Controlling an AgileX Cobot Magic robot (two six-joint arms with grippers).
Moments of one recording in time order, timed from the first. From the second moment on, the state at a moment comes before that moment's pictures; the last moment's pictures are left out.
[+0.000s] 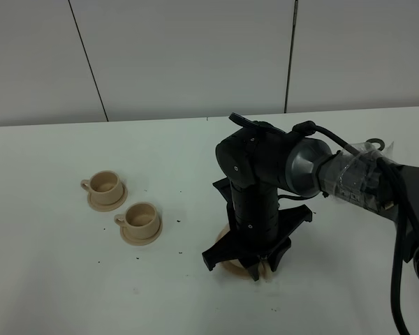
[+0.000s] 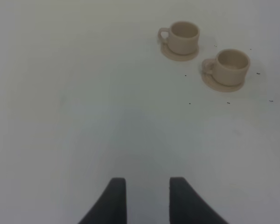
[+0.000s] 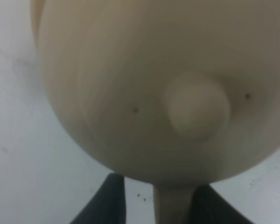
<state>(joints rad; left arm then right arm) 0.09 -0.01 -0.51 0.00 1.04 0.02 0.71 2.23 -1.73 0.03 1.22 0.18</state>
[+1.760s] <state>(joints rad) 0.09 -0.01 -0.51 0.00 1.04 0.02 0.70 2.26 -1.76 -0.03 1.24 0.15</state>
